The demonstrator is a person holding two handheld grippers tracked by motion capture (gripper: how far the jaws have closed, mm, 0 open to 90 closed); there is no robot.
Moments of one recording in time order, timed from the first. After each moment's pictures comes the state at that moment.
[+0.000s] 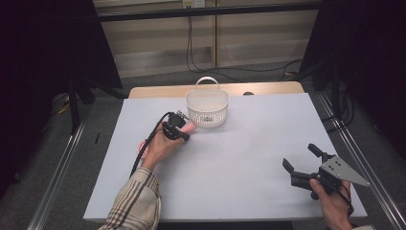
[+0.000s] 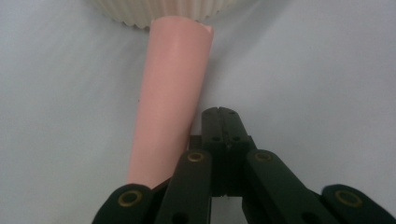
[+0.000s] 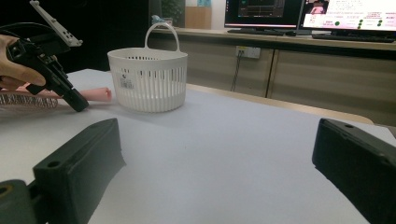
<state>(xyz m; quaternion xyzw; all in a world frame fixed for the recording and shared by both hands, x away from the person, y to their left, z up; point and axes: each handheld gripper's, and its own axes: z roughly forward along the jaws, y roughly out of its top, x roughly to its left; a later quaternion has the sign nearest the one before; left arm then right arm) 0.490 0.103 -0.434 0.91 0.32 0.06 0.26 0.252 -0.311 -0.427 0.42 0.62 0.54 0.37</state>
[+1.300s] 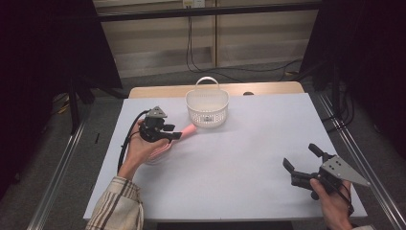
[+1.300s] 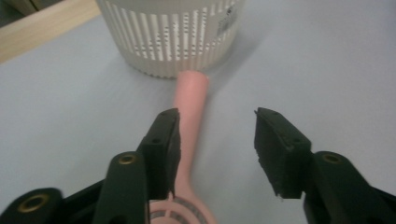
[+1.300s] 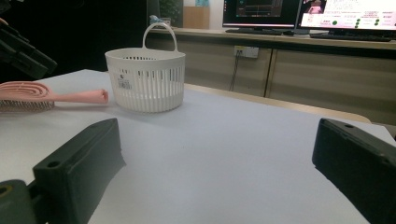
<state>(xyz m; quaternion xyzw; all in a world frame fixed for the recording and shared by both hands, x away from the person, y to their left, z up) 0.455 0.160 -0.387 0.87 0.28 0.09 0.39 0.253 -0.312 -0.428 0.42 0.62 0.54 0.38</state>
